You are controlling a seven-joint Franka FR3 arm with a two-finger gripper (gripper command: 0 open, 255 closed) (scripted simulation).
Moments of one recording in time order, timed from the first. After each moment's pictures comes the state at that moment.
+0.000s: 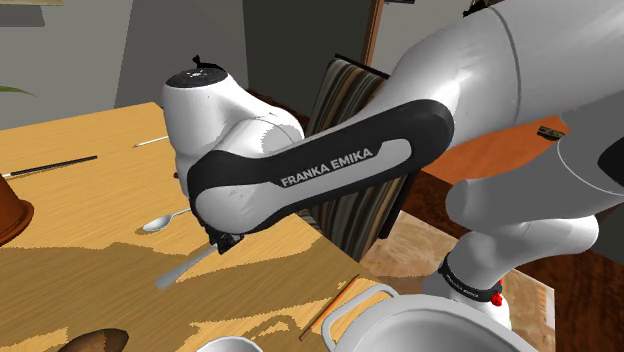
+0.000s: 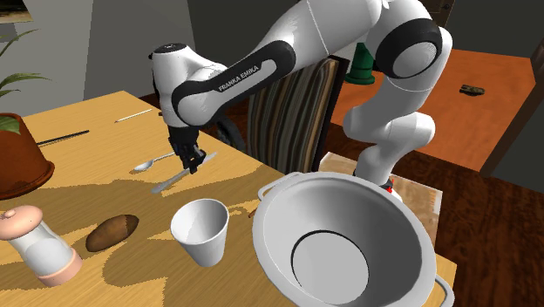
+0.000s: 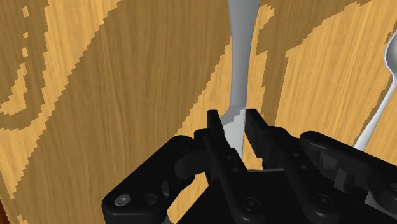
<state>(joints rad) -1.22 -0.40 1.88 -1.99 0.38 2.18 2.09</state>
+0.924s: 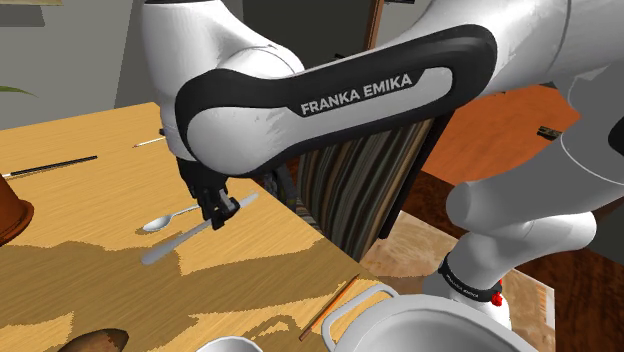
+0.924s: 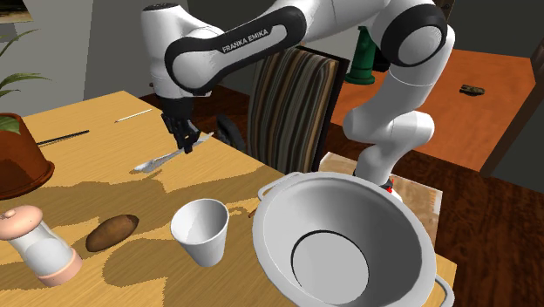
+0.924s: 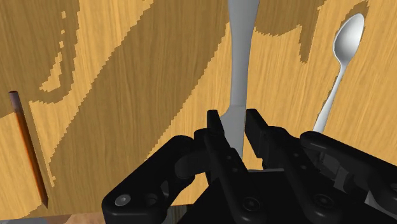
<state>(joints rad) -1.12 -0.32 1.76 -1.88 0.27 2.02 2.15</state>
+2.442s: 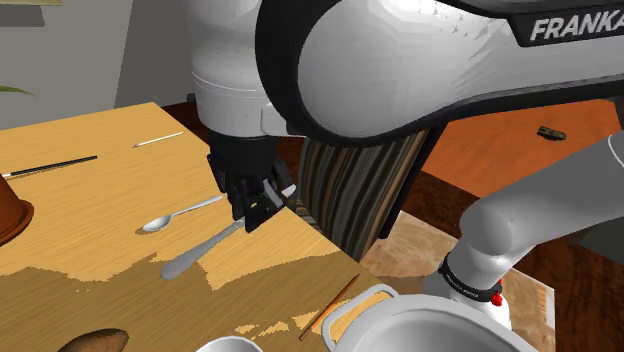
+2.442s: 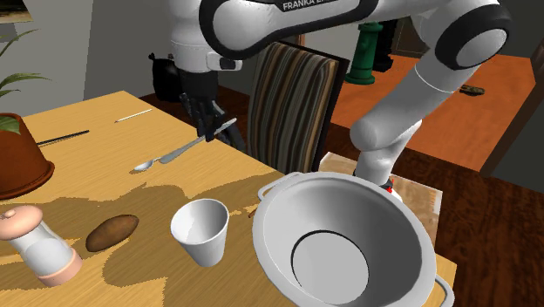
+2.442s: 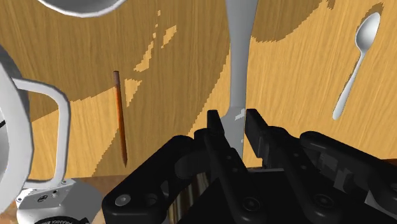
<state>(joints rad) -0.40 -0.44 1.11 -1.95 0.32 1.82 2.21</state>
